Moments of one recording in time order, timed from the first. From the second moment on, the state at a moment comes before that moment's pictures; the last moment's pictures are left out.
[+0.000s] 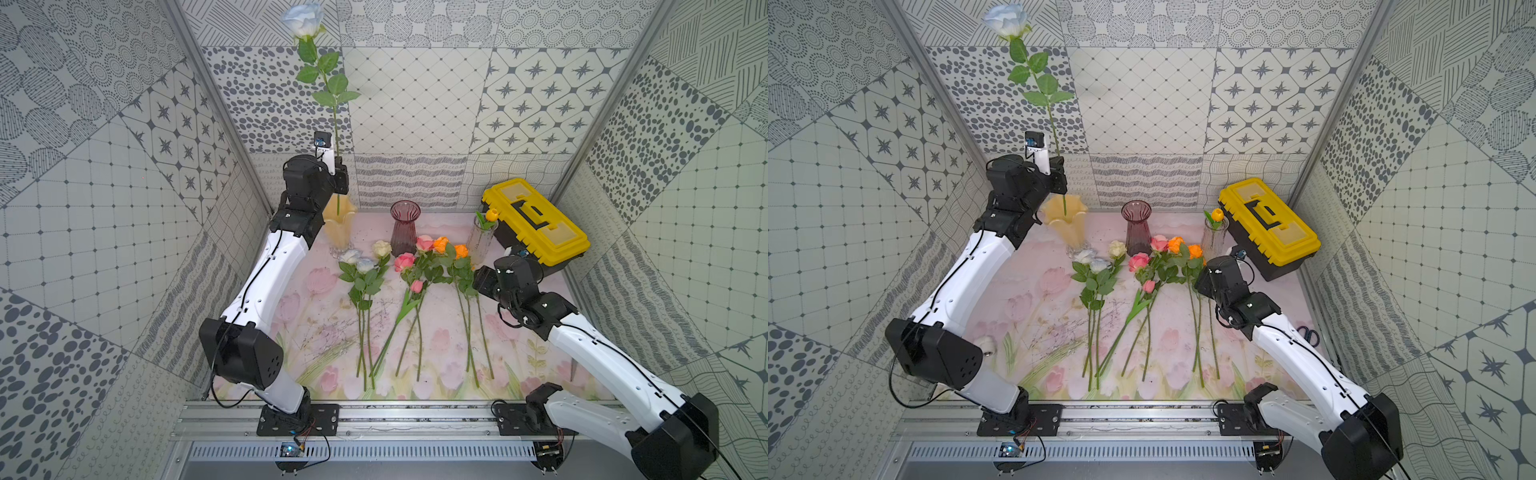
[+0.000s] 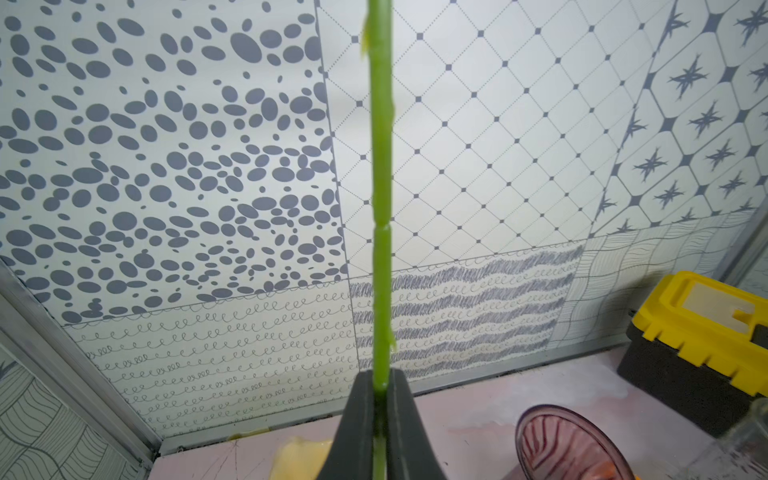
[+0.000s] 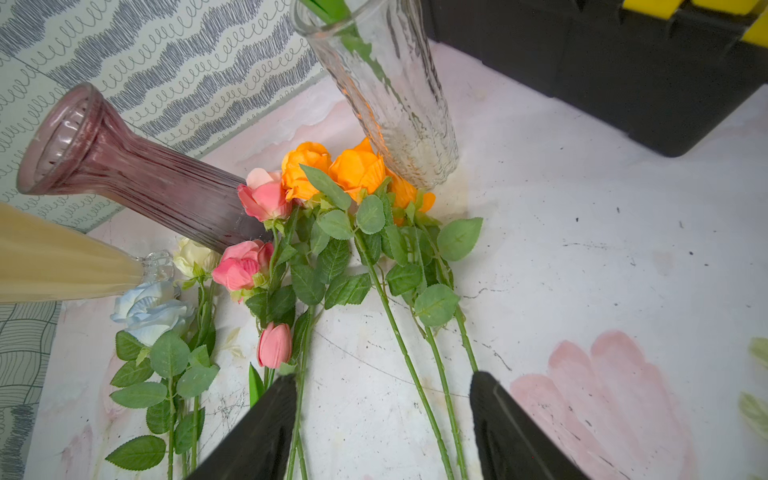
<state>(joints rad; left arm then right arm) -0.16 1.64 1.72 -0.09 -0.02 0.08 0.50 1.06 0.86 -0.50 0.31 0.78</state>
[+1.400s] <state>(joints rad) -0.16 1.39 1.14 -0.02 -0.04 -0.03 0.55 1.25 0.88 -0.50 0.27 0.70</state>
